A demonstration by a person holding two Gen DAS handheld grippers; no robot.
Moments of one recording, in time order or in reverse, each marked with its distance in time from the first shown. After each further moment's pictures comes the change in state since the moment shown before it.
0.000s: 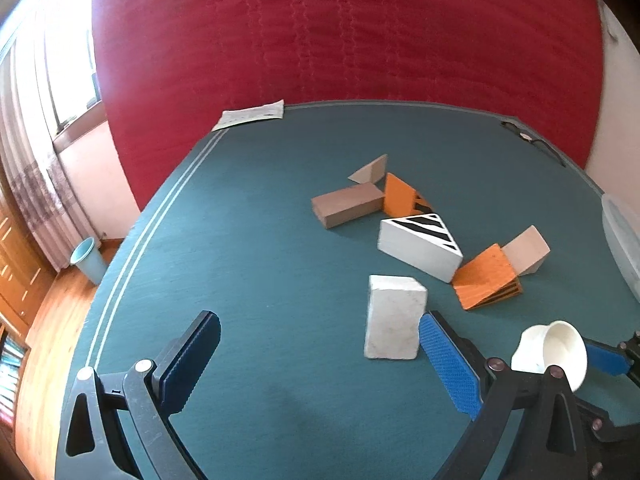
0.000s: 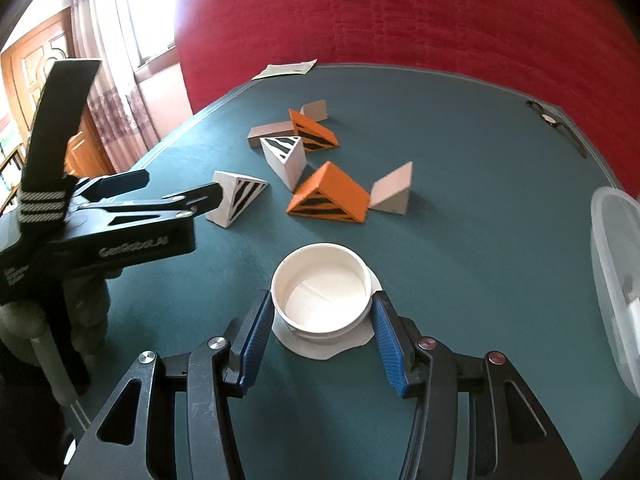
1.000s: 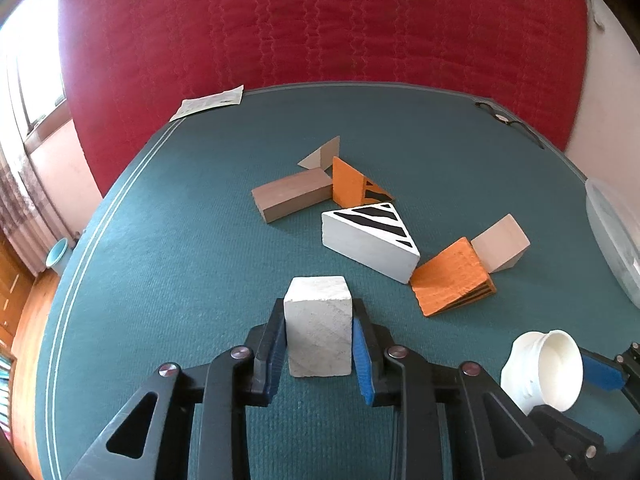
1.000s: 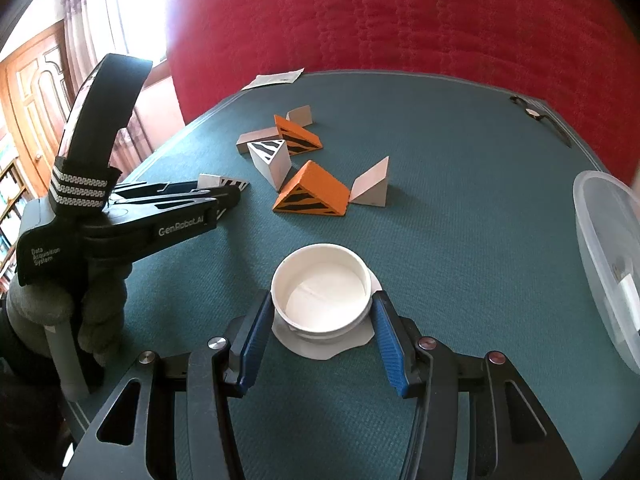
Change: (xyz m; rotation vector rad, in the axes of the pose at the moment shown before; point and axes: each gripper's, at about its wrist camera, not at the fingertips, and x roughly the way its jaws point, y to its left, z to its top) left arm 0.018 -0.025 0.004 0.028 0.057 -0.086; right arm -0.006 -0.011 -0.009 0.042 -0.041 -0.017
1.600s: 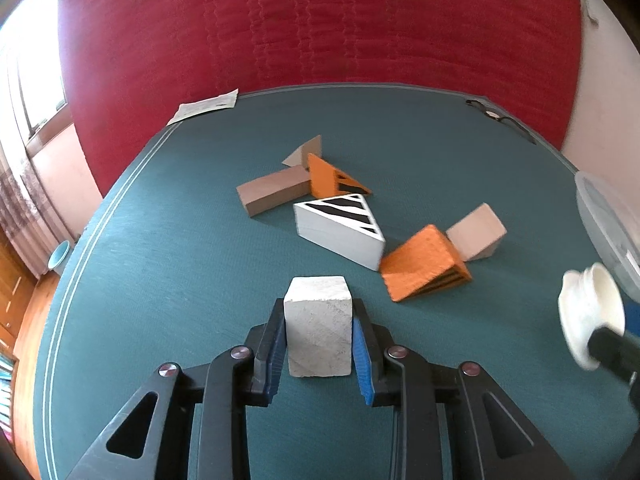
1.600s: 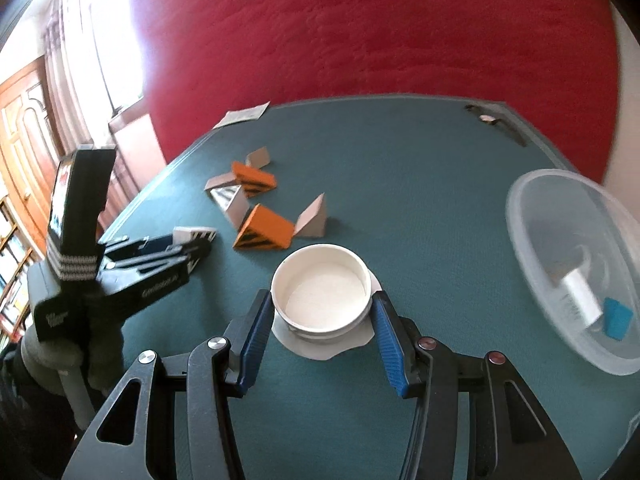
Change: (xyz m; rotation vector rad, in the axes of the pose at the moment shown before) left arm -0.011 -0.017 -0.010 0.015 -0.008 0.001; right arm -0.036 -0.042 0.011 0.099 -0.091 -0.052
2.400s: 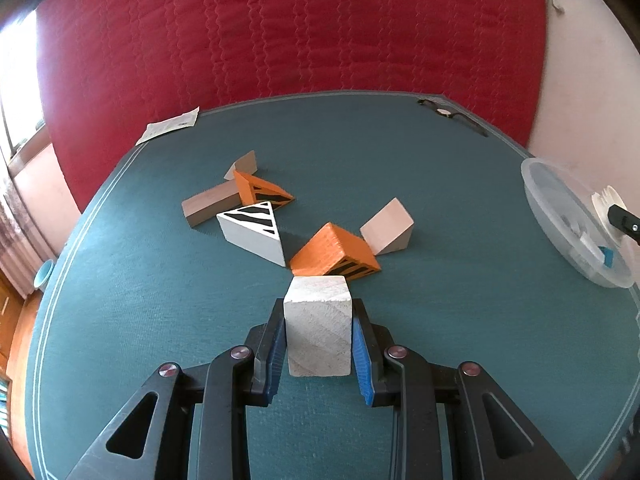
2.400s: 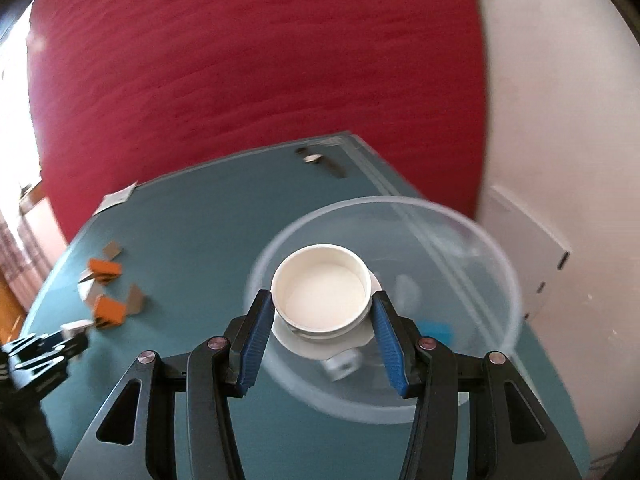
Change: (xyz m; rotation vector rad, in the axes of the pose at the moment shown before) left arm -0.024 -0.044 -0.004 0.053 -0.029 -0.069; right arm -0.065 -0.136 0.014 0.227 -0.166 -0.352
